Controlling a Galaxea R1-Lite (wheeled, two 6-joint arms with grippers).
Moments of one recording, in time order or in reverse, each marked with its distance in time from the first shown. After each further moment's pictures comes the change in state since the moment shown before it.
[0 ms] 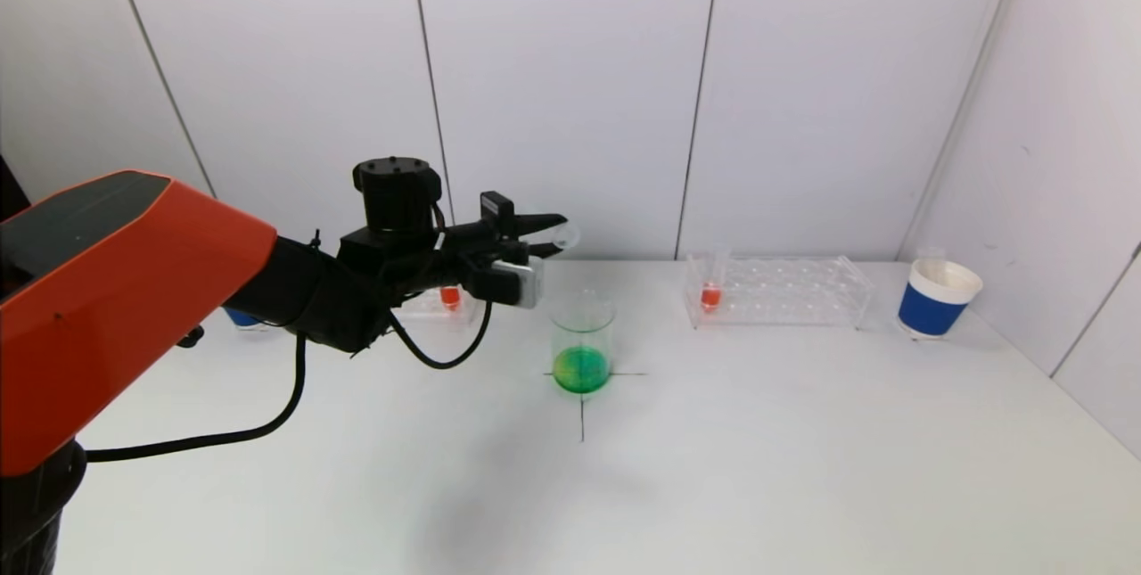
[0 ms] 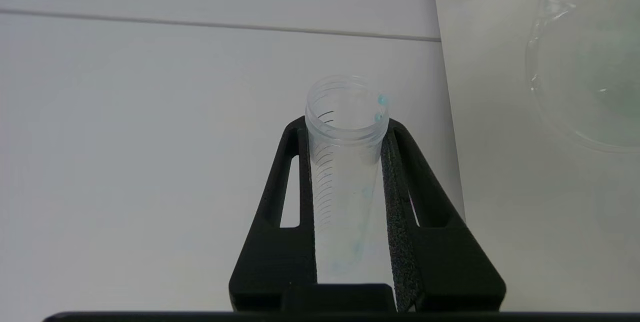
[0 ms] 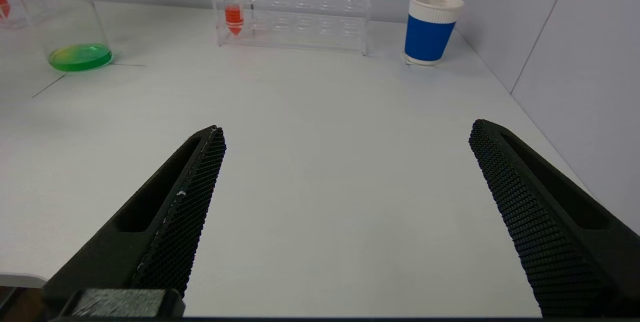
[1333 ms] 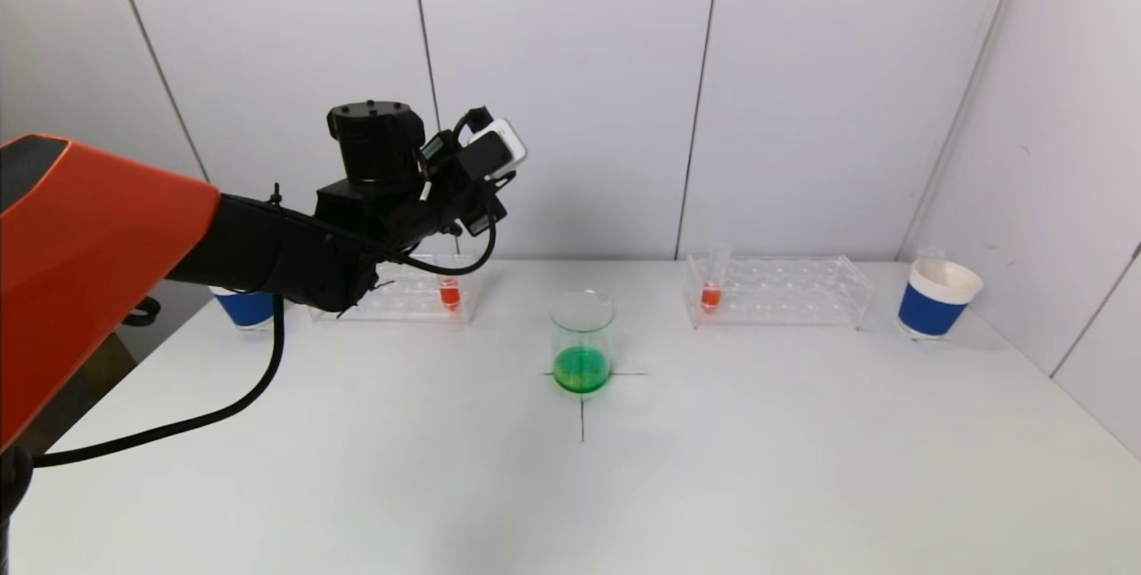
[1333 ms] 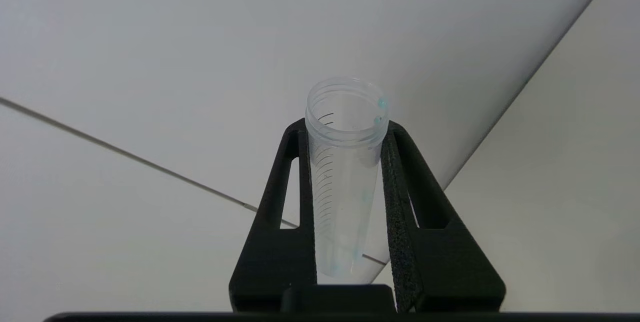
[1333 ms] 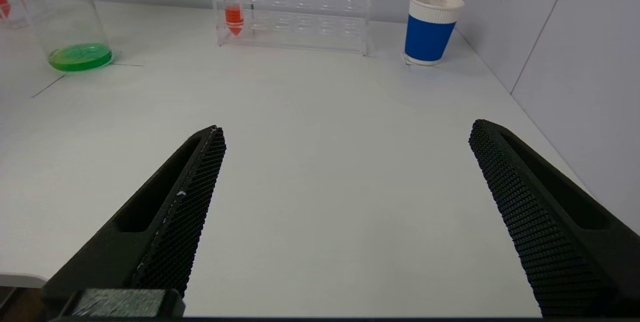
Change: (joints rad) left arm -0.001 -0.079 -0.109 0.099 0.527 -0.651; right arm 0.000 0.000 0.000 0.000 0.000 0.000
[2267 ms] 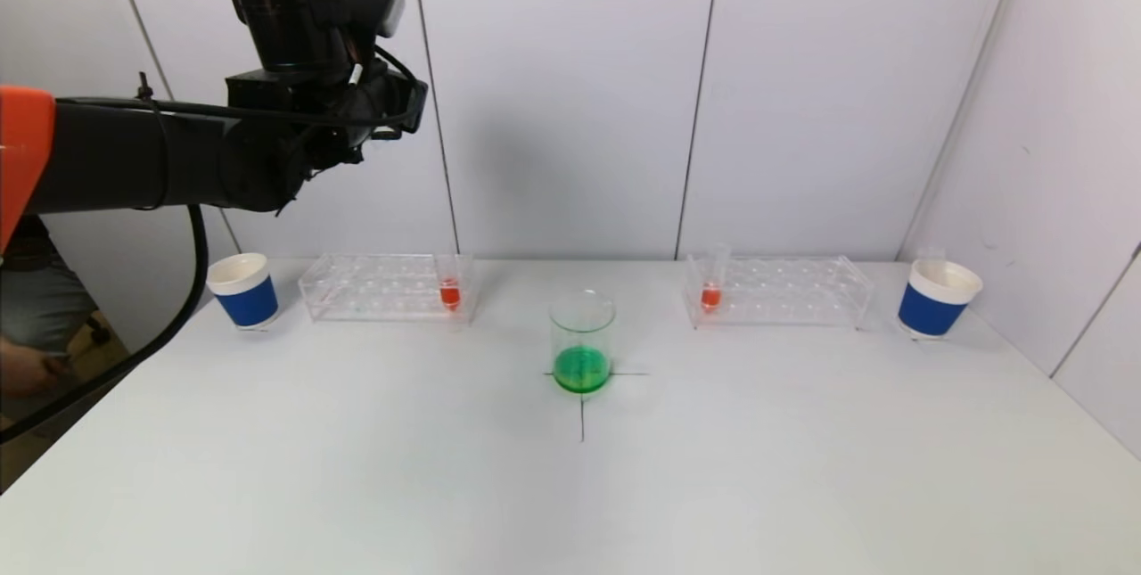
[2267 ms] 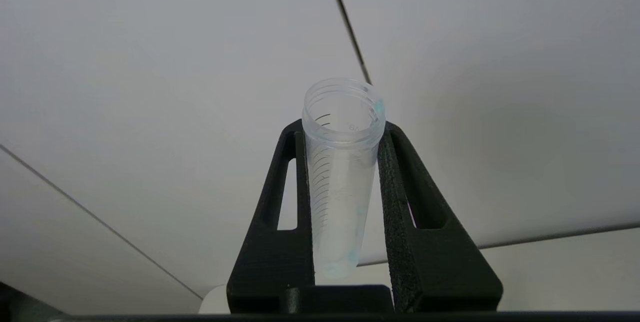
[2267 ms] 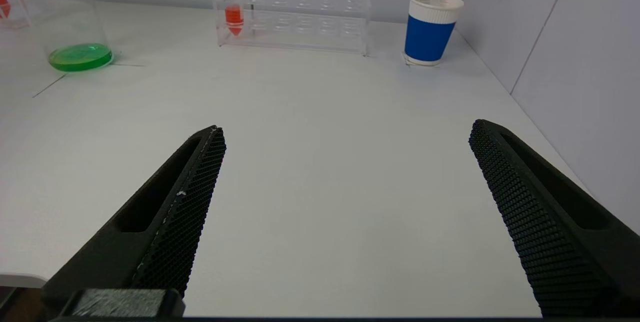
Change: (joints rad) left arm 0.095 -0.084 -0.275 0.282 0.422 -0.453; right arm 0.000 0.000 0.000 0.000 0.000 0.000
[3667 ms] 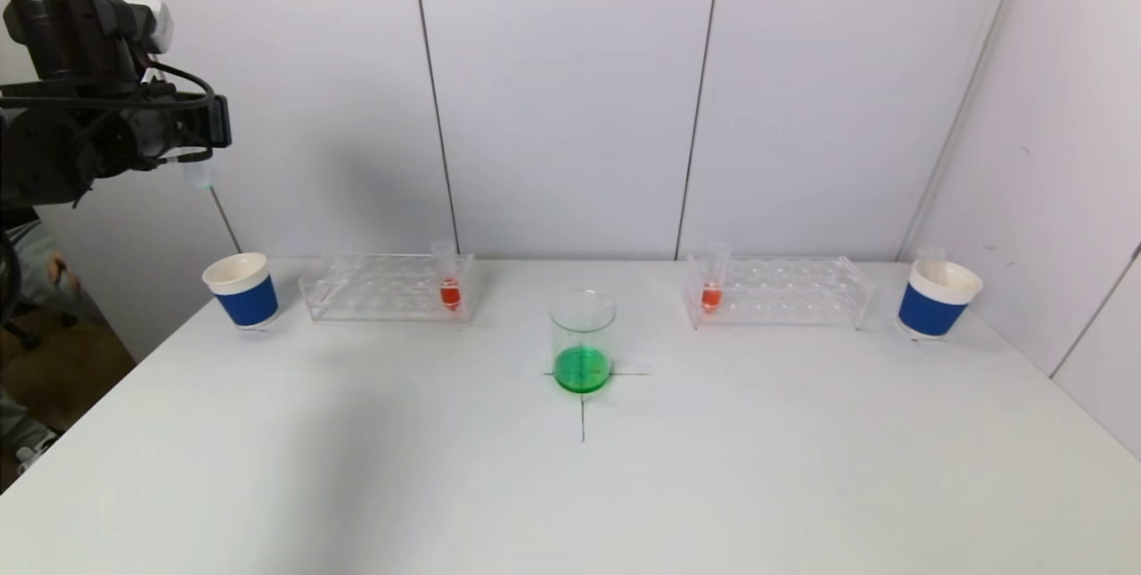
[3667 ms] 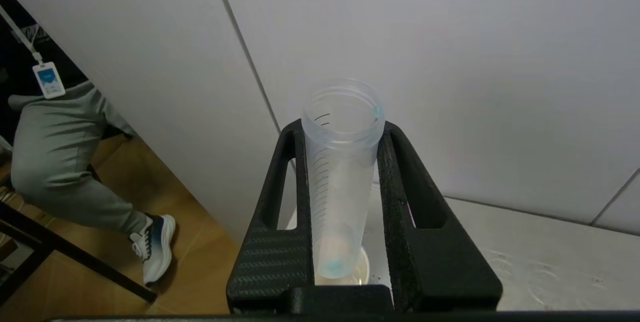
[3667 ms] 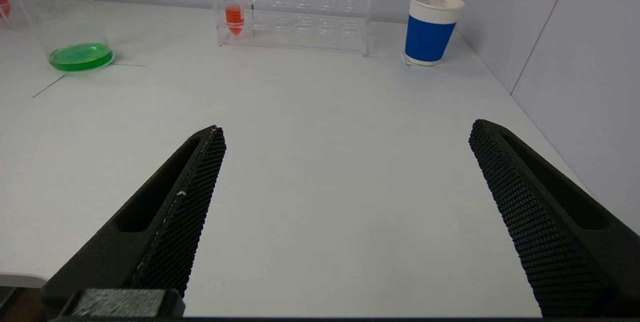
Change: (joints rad) left arm 0.410 -0.087 0.118 0.150 -0.088 -0.240; right arm 0.000 0.000 0.000 0.000 0.000 0.000
